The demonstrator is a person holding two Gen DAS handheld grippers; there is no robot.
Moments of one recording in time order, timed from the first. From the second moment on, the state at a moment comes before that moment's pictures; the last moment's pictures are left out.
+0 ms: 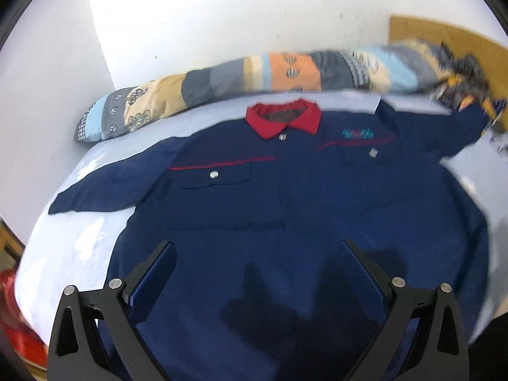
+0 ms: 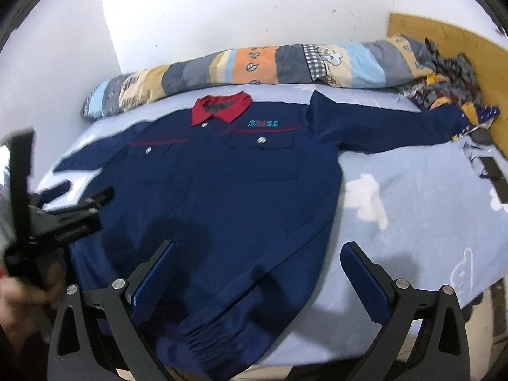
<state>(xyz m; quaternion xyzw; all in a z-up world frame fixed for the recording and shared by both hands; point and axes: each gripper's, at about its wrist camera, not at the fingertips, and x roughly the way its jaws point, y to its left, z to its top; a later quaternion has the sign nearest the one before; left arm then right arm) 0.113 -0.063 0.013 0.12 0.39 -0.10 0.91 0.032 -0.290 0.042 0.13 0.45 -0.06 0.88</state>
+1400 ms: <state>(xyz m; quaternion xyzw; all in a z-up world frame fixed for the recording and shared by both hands) 0.172 -0.095 -0.033 0.16 0.45 -0.16 0.87 0.186 -0.863 -0.037 0.33 0.40 -0.34 0.78</state>
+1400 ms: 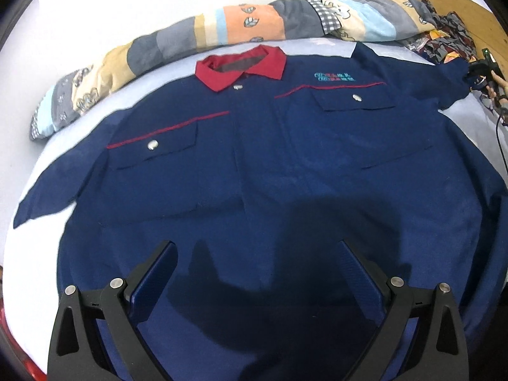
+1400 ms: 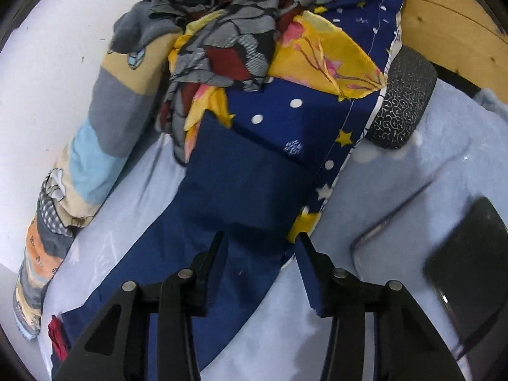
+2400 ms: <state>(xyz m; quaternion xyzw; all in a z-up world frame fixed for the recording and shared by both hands) 0.150 -0.048 0.005 0.11 0.41 -0.16 0.89 0.189 -0.778 0.160 0.29 0.27 -0.32 0.86</state>
